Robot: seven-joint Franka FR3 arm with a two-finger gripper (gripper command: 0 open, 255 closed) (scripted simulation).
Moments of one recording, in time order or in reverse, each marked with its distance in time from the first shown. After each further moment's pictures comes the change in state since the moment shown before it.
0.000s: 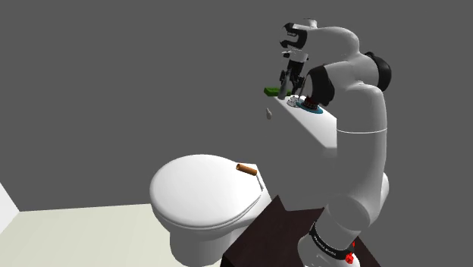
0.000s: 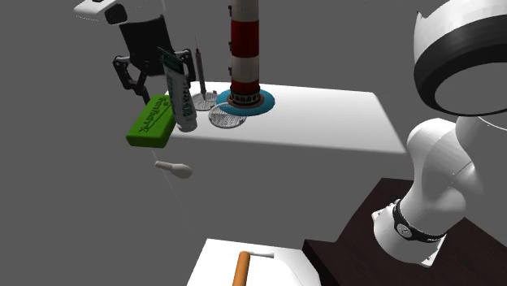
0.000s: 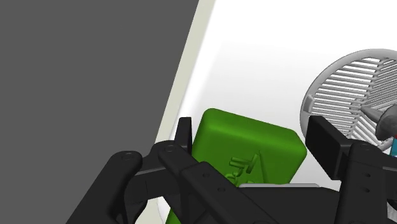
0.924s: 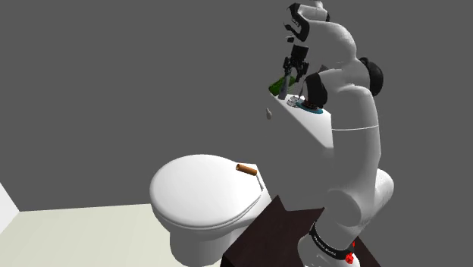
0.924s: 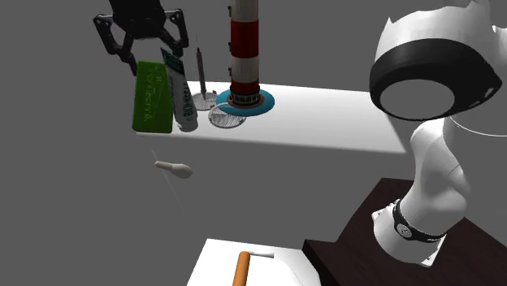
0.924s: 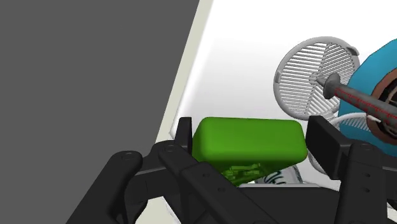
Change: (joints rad) arm -0.159 0.105 0.032 0.369 0.078 -0.255 0.011
